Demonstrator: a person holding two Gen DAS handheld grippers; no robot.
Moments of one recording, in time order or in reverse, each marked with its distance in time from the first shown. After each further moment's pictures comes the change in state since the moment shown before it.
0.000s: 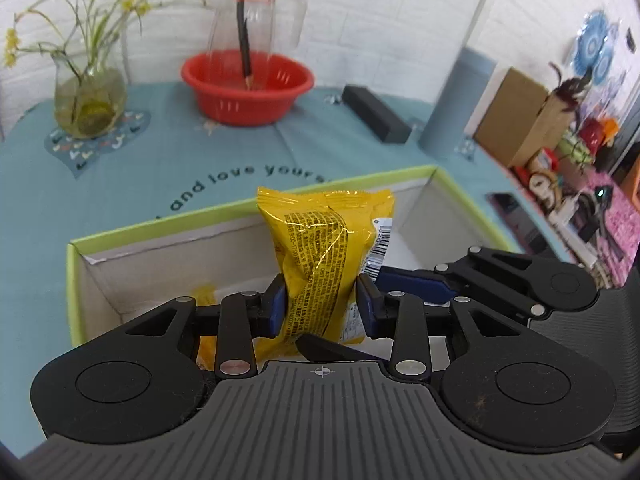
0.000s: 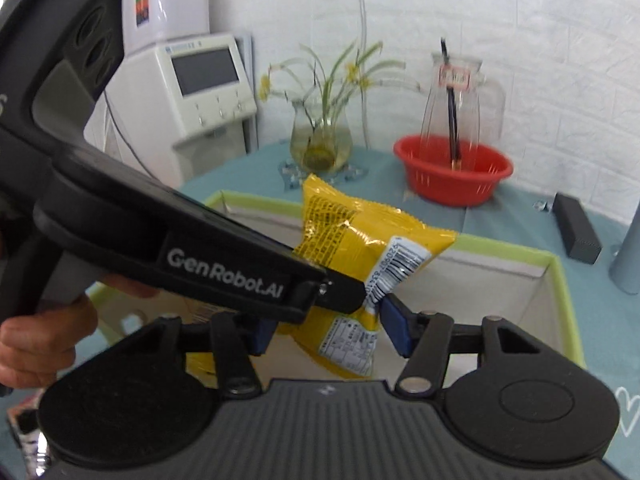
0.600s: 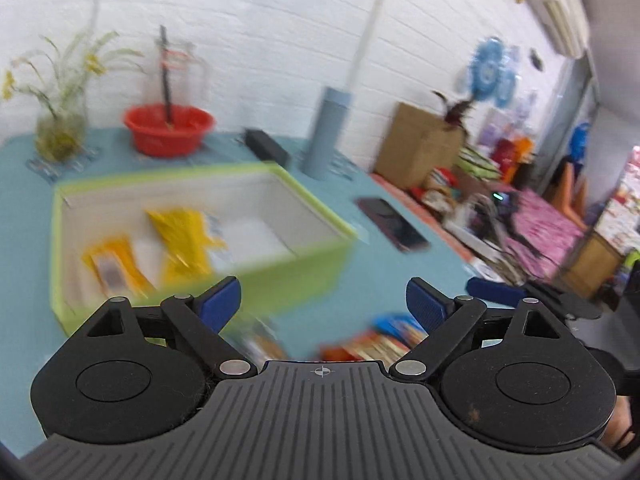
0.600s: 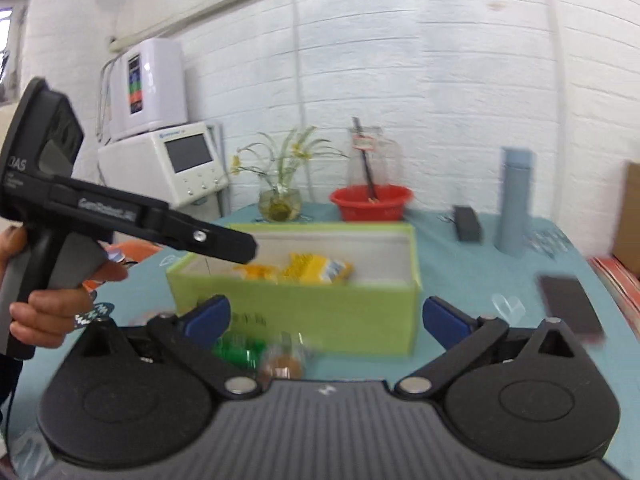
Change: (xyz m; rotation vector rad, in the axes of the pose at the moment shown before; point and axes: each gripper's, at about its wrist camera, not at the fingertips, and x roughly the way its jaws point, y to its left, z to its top) left arm -0.136 -0.092 -0.118 0.073 -0.198 -0.225; right arm -0.218 0.008 -0.121 0.155 -0.252 -0.157
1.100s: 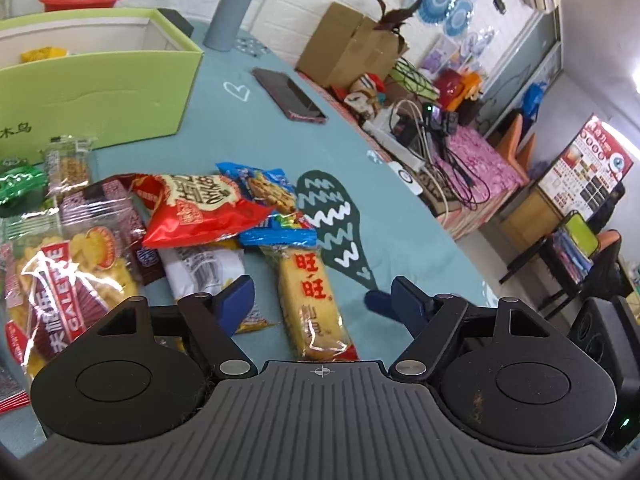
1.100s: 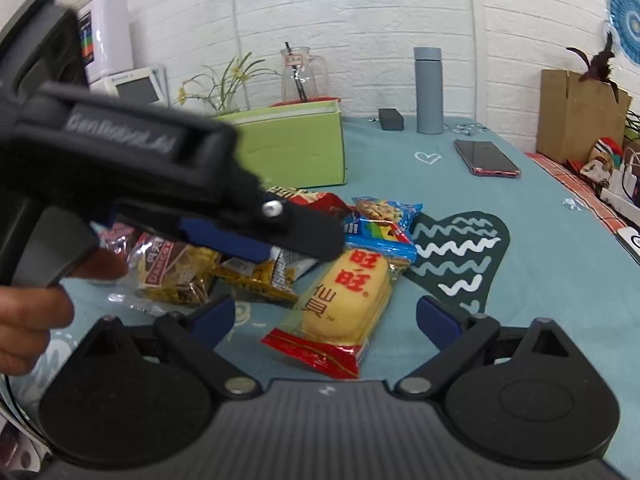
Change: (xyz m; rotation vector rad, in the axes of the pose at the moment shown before) left arm 0.057 -0.097 -0.080 -0.065 0.223 -0.164; right arm -0.059 0.006 -0.111 0.068 0.148 -0.160
